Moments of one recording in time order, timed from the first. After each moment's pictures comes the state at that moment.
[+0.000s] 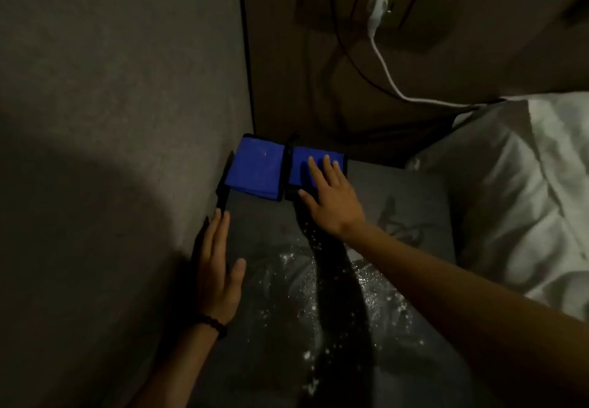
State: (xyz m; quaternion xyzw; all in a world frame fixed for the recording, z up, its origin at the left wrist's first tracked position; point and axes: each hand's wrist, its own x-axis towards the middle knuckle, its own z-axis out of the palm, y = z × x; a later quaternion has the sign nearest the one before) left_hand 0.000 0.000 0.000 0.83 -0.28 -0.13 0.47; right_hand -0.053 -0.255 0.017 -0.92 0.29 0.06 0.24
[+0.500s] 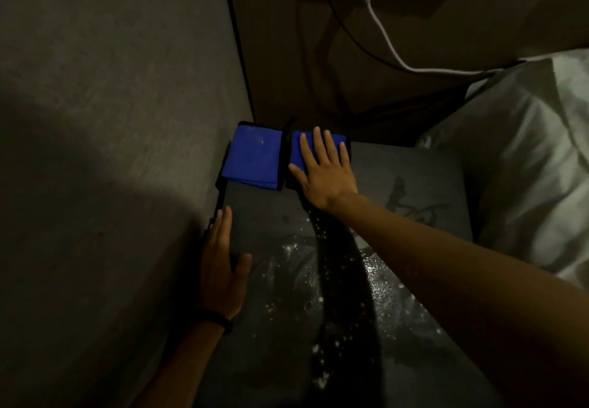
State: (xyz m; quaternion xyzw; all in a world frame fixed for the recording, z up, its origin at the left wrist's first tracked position) left_hand -0.001 -0.004 -0.006 0.86 -0.26 -0.15 0.41; right_hand -0.021 -0.265 -0.009 -0.96 0.25 0.09 0.11
